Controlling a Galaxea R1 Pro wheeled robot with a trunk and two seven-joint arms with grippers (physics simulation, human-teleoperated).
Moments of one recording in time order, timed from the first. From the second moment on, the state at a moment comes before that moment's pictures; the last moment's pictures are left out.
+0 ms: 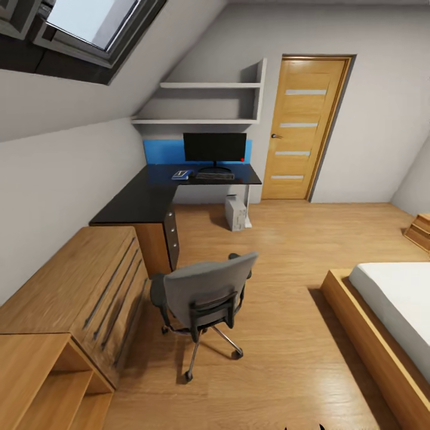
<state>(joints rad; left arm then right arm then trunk) -0.11 -0.04 -0.38 -0.34 0.58 -0.41 0.41 -0.22 -0.01 0.39 -0.20 -0.07 -0.66 -0.39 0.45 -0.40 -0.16</state>
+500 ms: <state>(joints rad) -0.11 -0.04 -0.38 -0.35 0.59 -0.42 0.41 -0.22 -0.02 0.39 -0.20 -0.07 -0.66 -0.39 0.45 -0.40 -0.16</state>
